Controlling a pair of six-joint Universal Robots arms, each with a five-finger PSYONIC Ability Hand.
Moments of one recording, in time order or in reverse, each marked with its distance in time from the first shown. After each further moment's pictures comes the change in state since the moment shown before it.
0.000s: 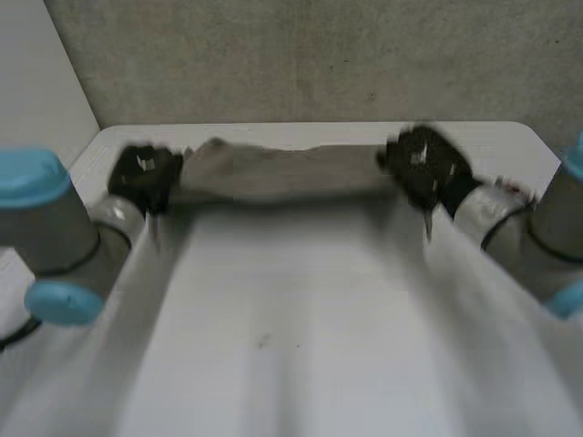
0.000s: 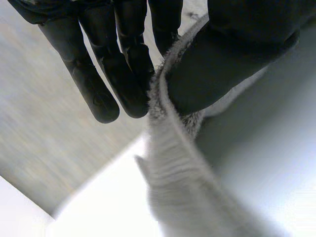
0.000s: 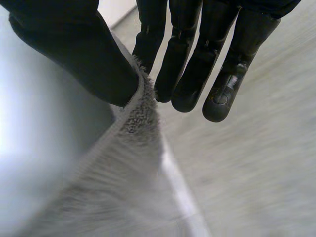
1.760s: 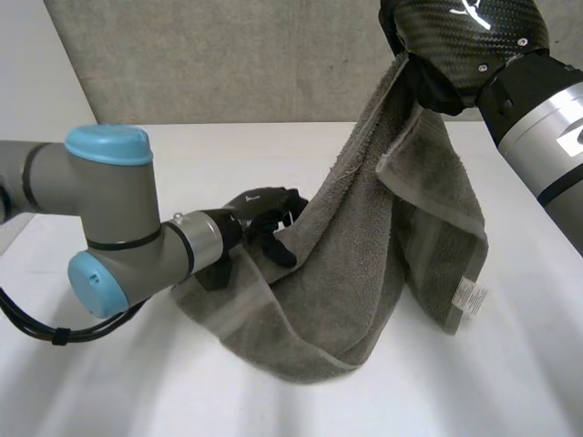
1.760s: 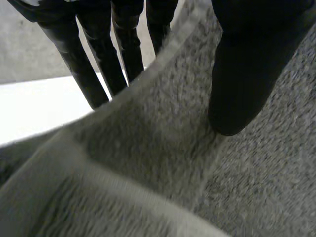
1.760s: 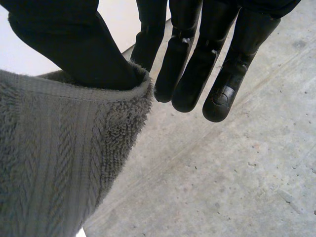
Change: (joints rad) left arm -0.186 -0.184 0.368 -0.490 0.367 -0.479; right arm 0.124 -0.468 0.033 0.009 0.136 0.260; left_hand -0.522 -0.561 -0.560 -0.565 -0.559; right_hand 0.000 -0.006 -0.004 -0.004 -0.004
